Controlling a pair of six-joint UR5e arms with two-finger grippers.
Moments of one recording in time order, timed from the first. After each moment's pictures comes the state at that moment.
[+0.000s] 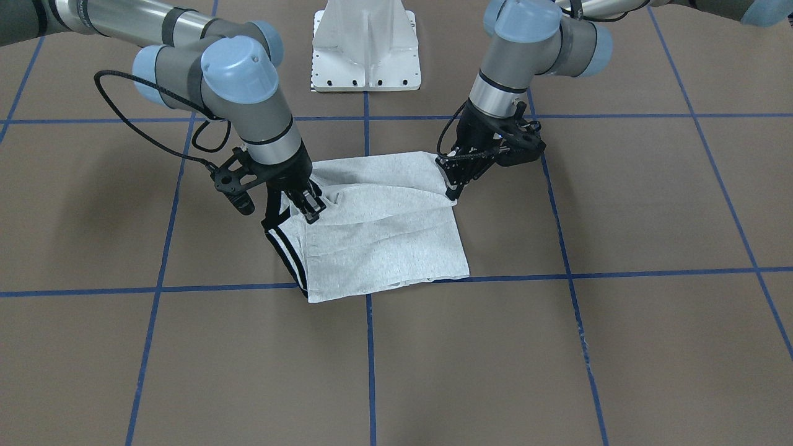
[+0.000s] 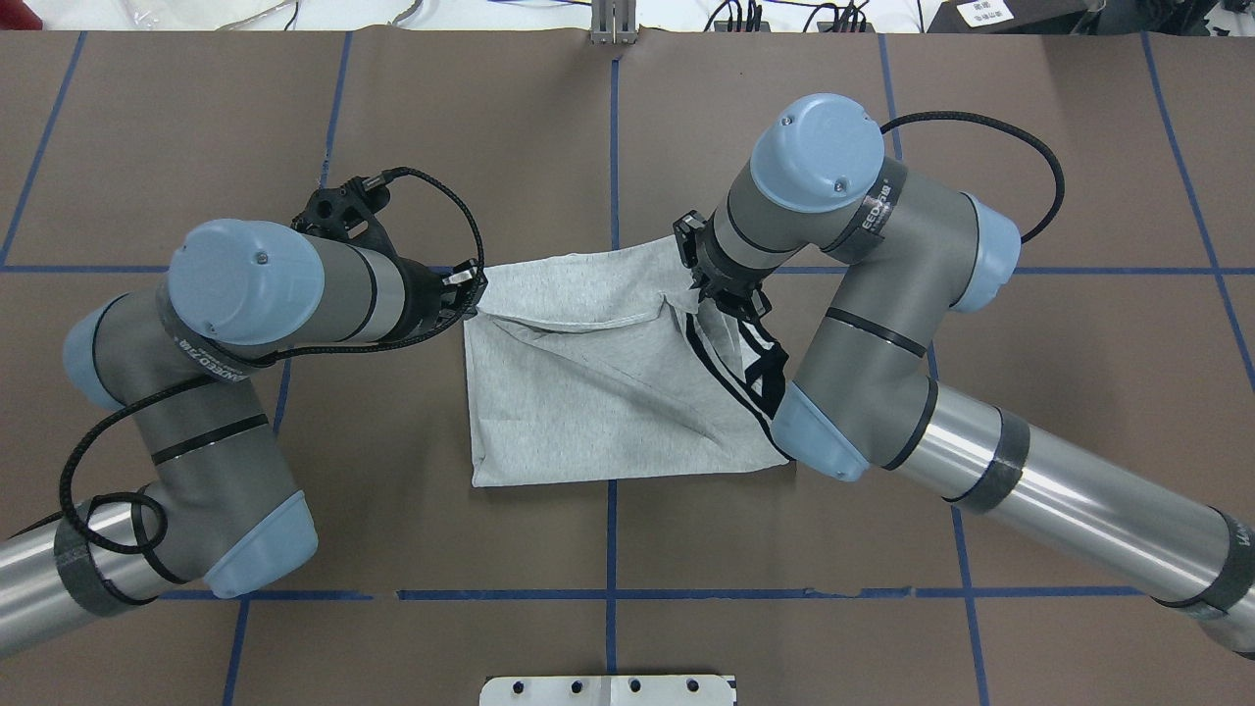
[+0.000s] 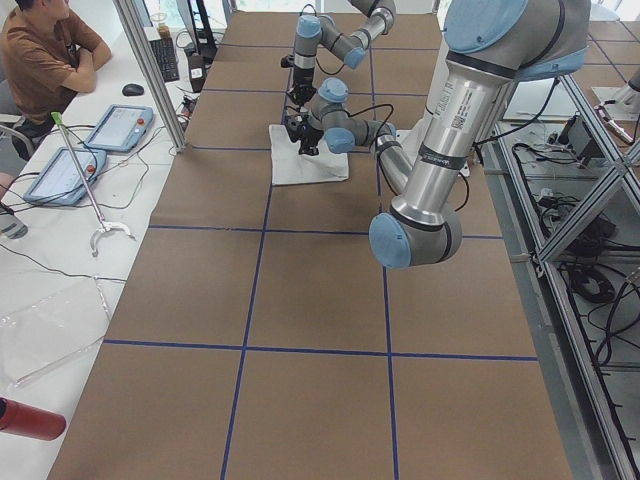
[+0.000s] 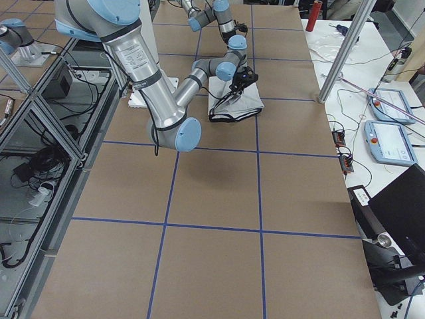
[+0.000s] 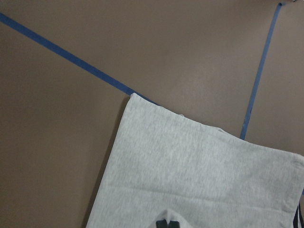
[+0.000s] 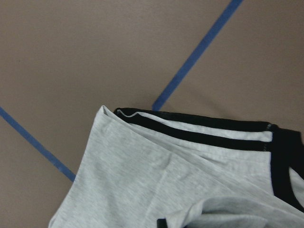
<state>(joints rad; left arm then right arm) -0.60 -2.03 -1.79 -1.98 -1.70 -1.69 0.66 -0.88 1.56 -1.38 1.94 2.04</state>
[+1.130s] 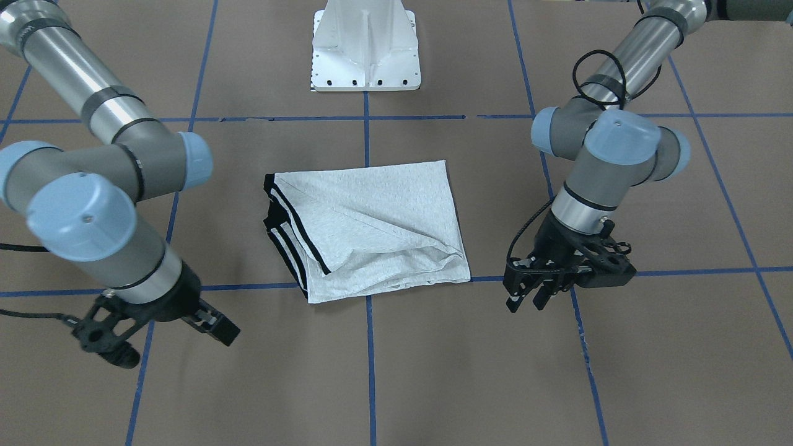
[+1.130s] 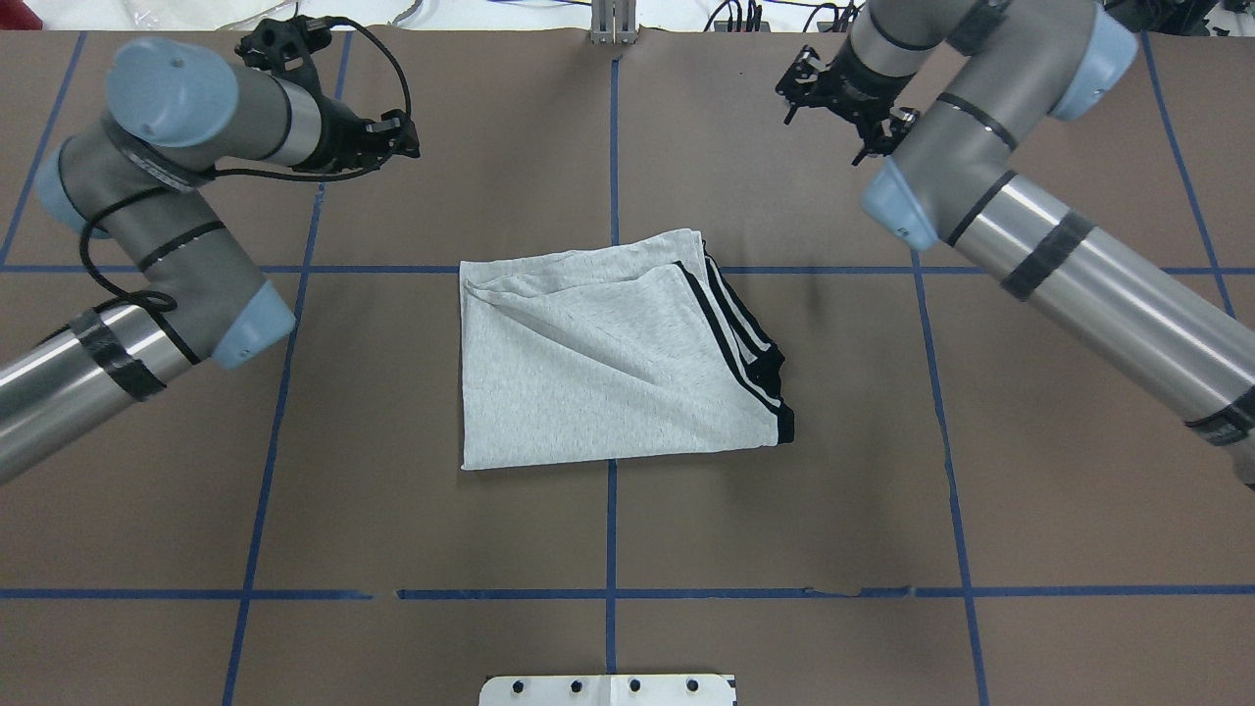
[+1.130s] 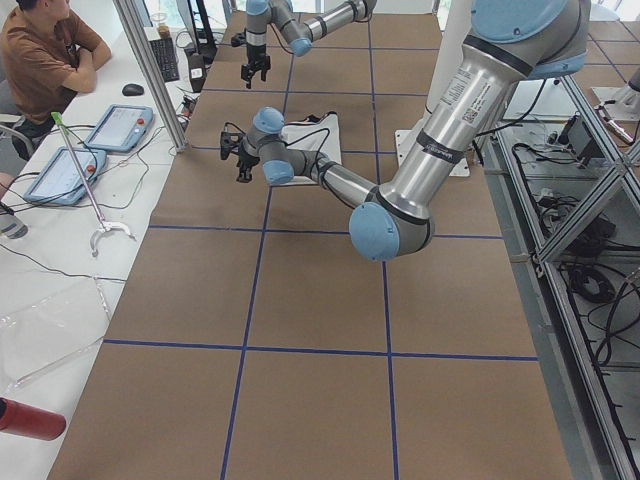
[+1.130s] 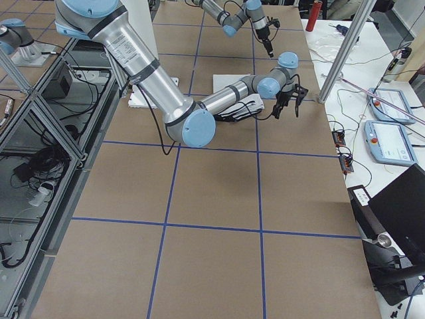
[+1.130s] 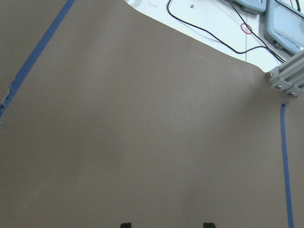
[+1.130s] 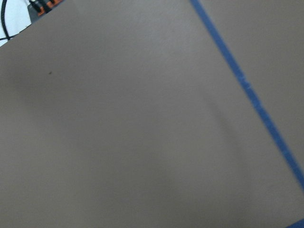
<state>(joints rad) -0.90 -2.10 -1.42 -2.29 -1.91 -1.18 1.01 -0.89 1.30 -1.31 2.16 1.34</state>
